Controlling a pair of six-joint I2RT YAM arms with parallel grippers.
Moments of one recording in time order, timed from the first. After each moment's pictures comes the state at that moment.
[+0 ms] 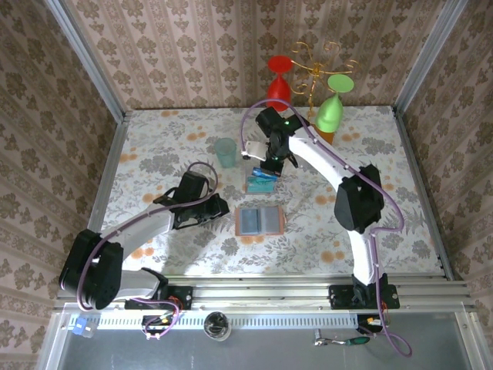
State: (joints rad) left arm -0.53 1.30 0.66 -0.28 0.40 -0.82; right arm 0.52 2.11 2.00 -1.18 -0.13 -0.75
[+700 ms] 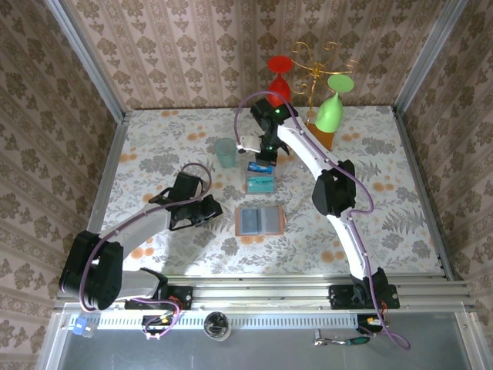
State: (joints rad) left arm -0.46 1.30 0.65 -0.34 0.40 -0.81; right arm 0.49 2.46 2.49 -1.41 -0.18 -0.91
